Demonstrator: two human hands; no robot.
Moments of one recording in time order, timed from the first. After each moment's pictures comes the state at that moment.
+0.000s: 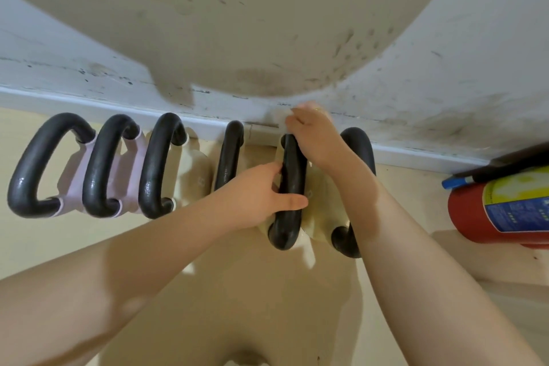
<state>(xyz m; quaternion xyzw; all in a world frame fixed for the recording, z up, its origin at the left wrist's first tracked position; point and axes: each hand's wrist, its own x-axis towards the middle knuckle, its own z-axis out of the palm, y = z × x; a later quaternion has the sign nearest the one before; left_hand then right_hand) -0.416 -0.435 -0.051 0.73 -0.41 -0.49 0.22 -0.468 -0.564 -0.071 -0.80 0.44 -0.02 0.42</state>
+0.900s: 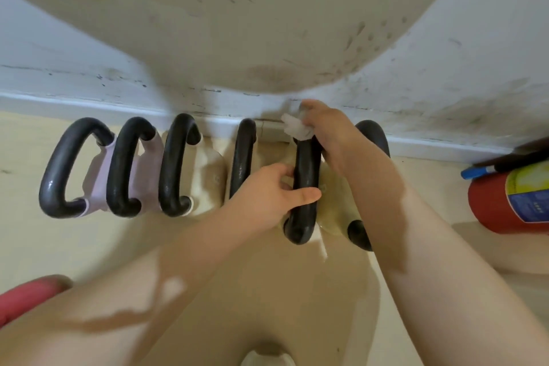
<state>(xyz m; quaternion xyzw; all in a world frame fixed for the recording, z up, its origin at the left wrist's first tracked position) -0.423 -0.422 -0.053 0.74 -0.31 -0.50 0.31 -0.467 -0.549 -0.042 -0.60 0.51 -0.04 0.61</state>
